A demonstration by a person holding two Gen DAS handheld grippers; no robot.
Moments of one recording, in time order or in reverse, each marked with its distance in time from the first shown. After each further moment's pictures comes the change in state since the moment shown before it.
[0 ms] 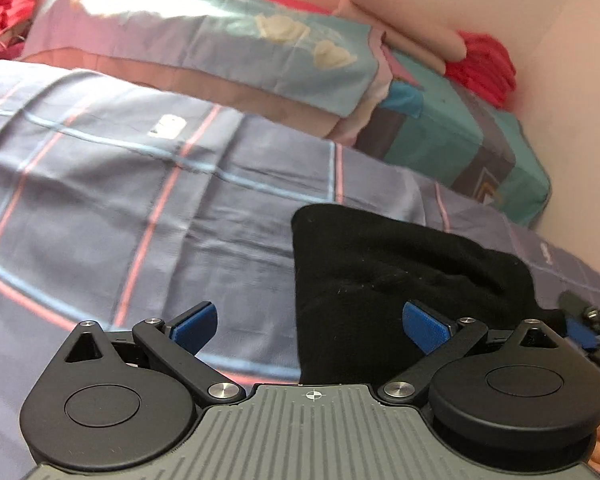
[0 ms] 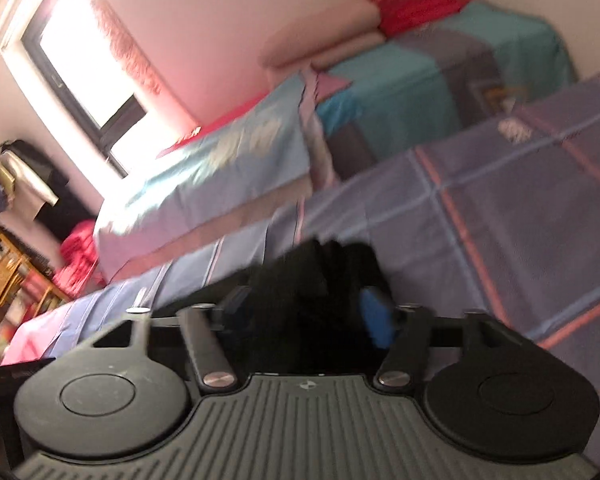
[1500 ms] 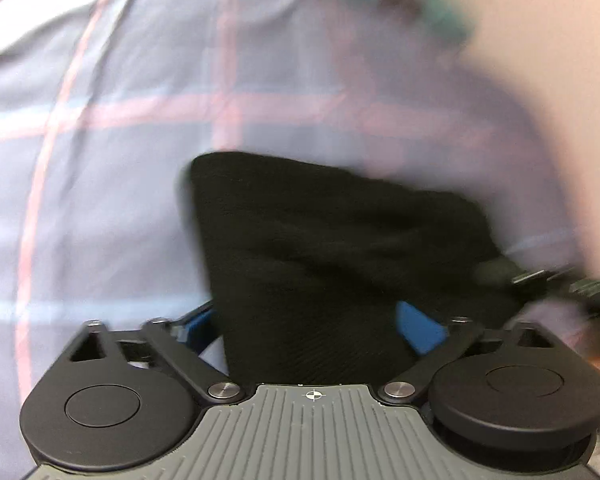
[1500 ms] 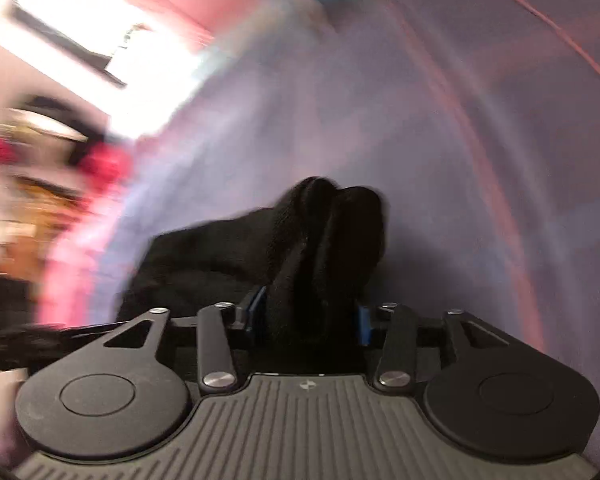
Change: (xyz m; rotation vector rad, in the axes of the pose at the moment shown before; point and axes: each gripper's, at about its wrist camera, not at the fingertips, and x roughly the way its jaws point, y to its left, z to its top) left arm -0.059 -0.026 -0.159 0.209 0.406 -0.081; right arm -0.122 -0.034 -0.124 0.159 0.378 -0.071
